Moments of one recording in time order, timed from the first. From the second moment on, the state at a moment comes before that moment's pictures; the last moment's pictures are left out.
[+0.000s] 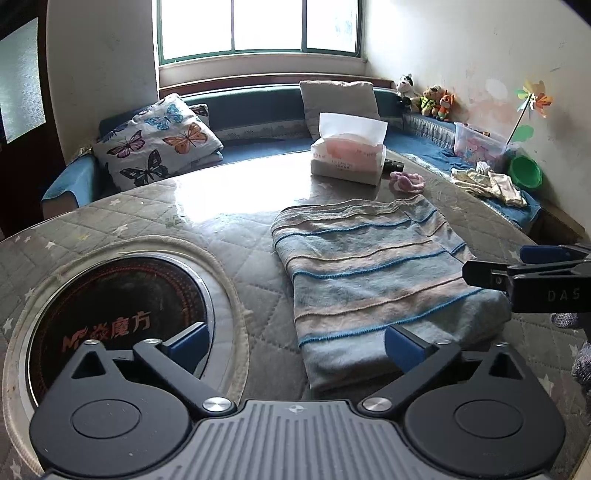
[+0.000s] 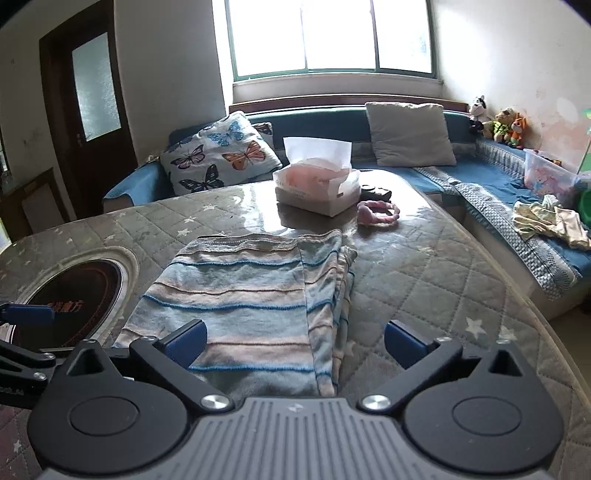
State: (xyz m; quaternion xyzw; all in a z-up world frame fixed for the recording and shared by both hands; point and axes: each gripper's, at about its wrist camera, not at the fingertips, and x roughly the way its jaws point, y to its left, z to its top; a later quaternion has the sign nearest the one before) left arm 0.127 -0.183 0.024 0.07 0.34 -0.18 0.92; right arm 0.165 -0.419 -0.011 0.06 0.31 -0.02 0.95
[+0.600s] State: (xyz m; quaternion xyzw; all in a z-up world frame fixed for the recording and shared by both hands) left arm 0.073 -0.164 0.019 0.08 0.33 -0.19 0.92; right arm 0.104 -0.396 -0.014 0.08 0.28 -0.05 0.95
